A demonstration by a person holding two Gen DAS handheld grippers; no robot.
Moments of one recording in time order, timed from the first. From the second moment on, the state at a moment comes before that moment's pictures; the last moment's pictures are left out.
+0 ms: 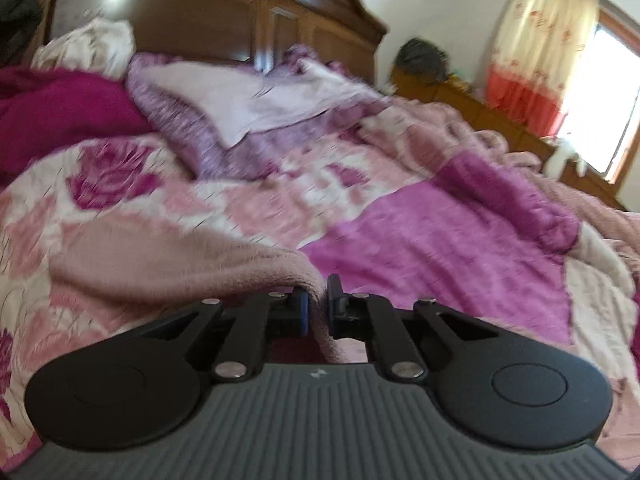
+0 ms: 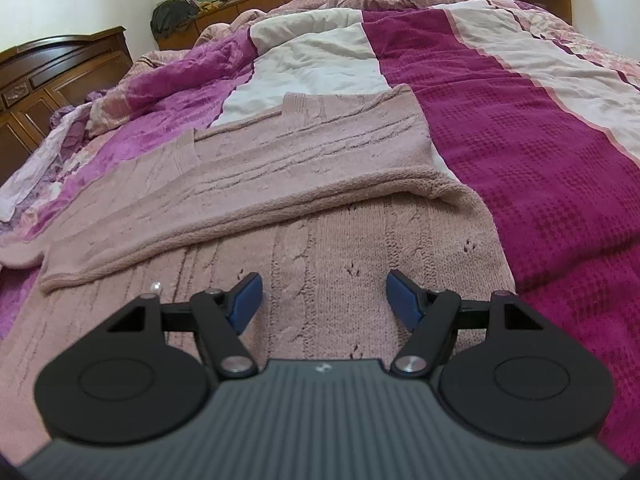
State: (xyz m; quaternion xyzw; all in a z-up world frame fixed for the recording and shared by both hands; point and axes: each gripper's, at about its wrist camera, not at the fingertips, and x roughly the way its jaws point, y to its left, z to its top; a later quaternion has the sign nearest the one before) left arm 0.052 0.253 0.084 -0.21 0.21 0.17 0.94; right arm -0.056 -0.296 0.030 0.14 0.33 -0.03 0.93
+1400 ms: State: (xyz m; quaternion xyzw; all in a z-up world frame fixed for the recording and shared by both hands) left arm 0.056 -0.089 0.066 -0.06 0.31 -0.15 0.94; right arm -0.080 -0.333 0.027 0.24 0.30 -0.03 0.92
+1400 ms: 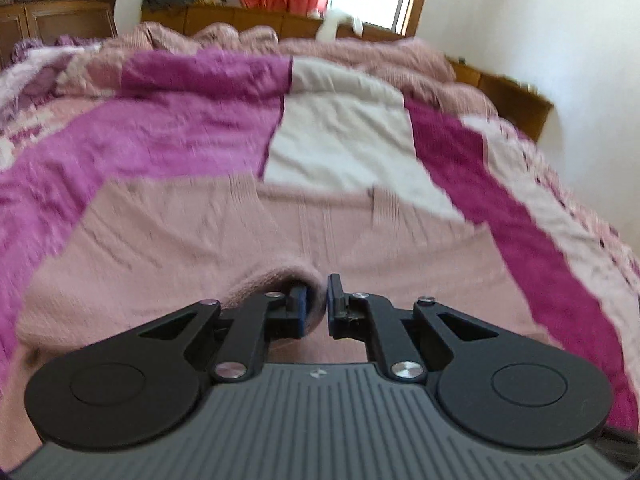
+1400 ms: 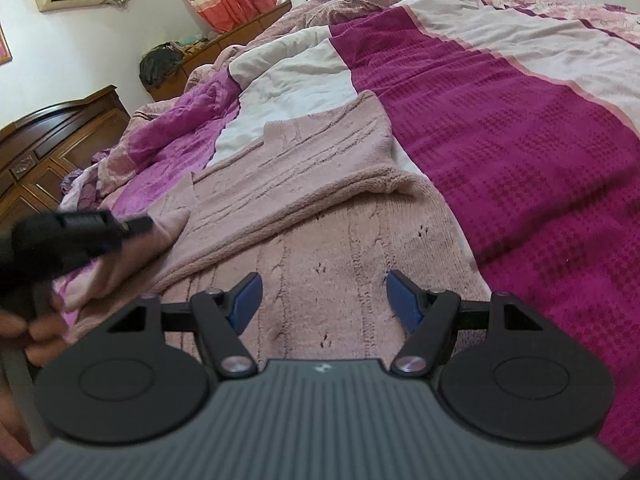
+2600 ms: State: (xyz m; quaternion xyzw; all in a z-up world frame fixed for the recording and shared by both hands) left arm -0.003 0.023 0.080 -0.01 0.39 -0.02 0.92; right arm -0.071 -0.303 0.050 0.21 0.31 0.02 0.93
